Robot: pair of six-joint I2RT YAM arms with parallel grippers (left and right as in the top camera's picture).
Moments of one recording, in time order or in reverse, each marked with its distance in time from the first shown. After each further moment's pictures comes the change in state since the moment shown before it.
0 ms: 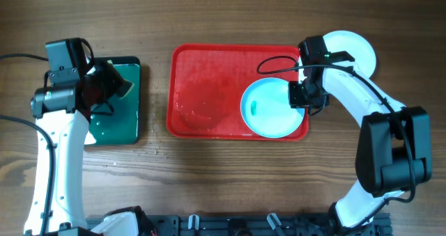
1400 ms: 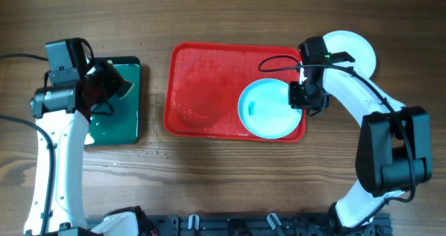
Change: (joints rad) left arm 0.000 0.000 0.000 0.000 0.000 0.000; right arm -0.001 0.001 -0.018 0.003 -0.035 0.062
